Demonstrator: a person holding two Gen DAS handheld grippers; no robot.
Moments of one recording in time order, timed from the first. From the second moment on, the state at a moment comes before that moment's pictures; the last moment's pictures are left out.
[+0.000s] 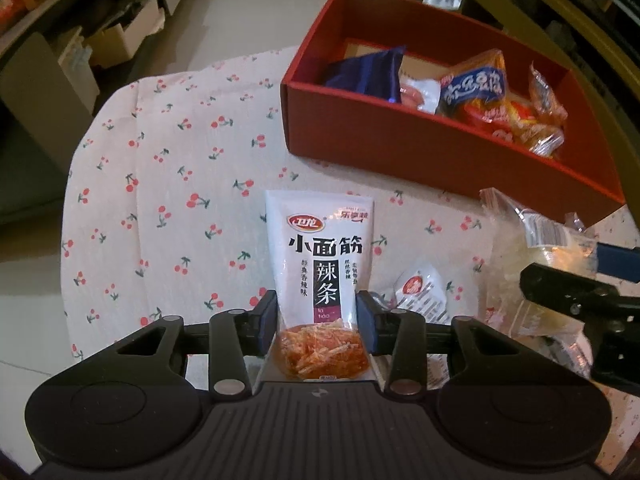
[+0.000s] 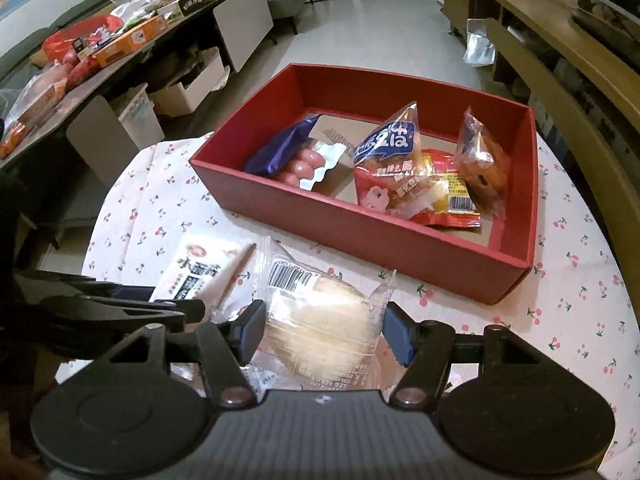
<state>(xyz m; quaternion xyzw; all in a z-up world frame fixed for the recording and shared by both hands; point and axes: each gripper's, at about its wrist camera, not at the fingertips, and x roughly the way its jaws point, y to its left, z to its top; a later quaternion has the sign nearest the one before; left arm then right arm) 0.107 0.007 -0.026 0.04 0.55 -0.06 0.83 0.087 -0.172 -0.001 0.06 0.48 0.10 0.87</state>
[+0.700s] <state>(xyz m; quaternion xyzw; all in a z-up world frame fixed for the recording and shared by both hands) 0.078 -0.004 -0.002 0.05 0.52 -0.06 0.85 0.079 -0.166 0.012 0.04 0.45 0.11 0.88</state>
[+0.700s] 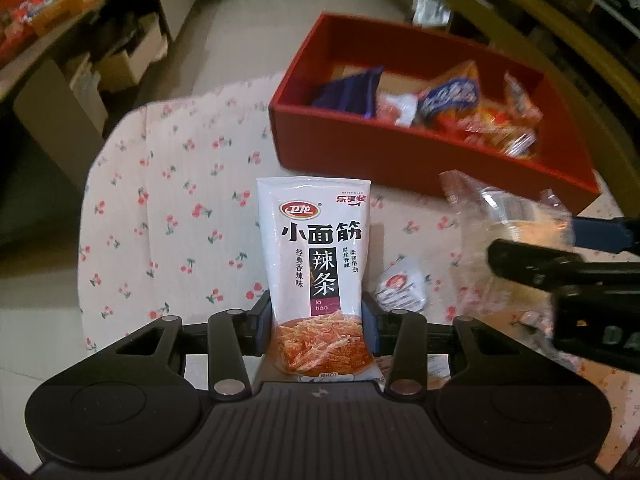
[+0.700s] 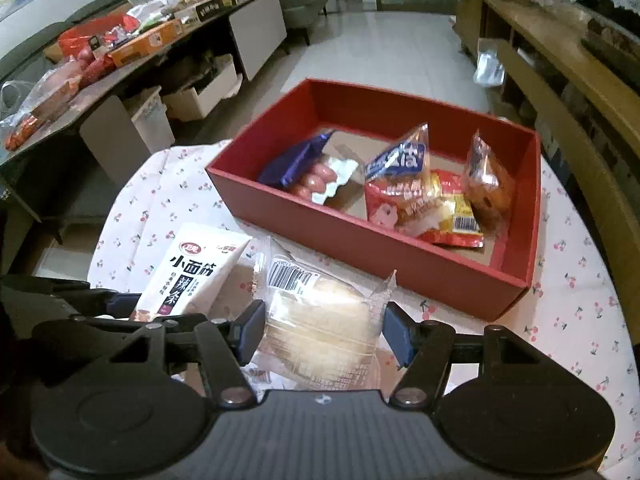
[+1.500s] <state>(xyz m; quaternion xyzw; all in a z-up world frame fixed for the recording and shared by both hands) 0.074 -0.024 0.028 0.07 0.45 -0.07 0.89 0.067 -0.176 0.034 0.04 0.41 0.09 0.91</state>
